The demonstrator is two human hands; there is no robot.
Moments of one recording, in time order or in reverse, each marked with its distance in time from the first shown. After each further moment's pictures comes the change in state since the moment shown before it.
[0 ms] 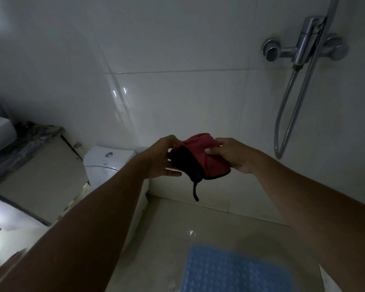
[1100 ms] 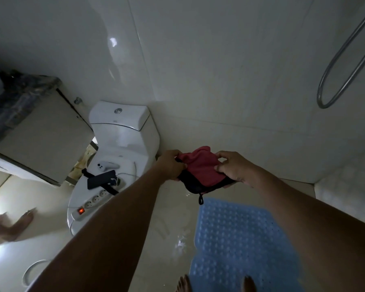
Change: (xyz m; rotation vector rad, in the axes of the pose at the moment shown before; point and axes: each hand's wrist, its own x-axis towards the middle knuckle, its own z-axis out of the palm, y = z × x) left_hand 0.006 -0.202 -0.114 0.361 0.129 -0.031; right_hand 0.004 0.114 0.199 -0.264 0.080 0.298
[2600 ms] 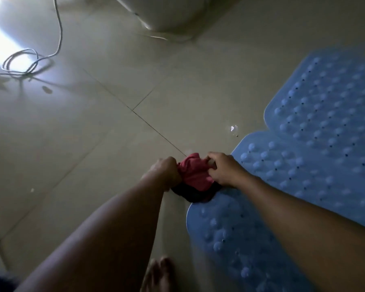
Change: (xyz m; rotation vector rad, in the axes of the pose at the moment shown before) left_hand 0.046 -0.852 0.401 0.357 0.044 -0.588; right_hand 0.245 0.717 0.575 -0.638 -0.422 -0.283
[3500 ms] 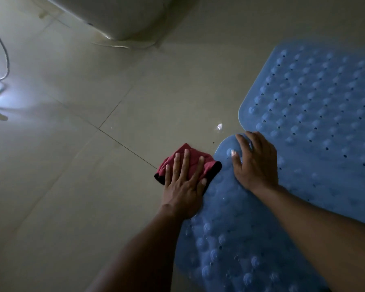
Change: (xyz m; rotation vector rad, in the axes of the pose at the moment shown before) left_hand 0.047 0.050 0.100 0.299 0.381 0.498; right_hand 0.013 0.120 -0.034 -0.412 0.786 -0.024
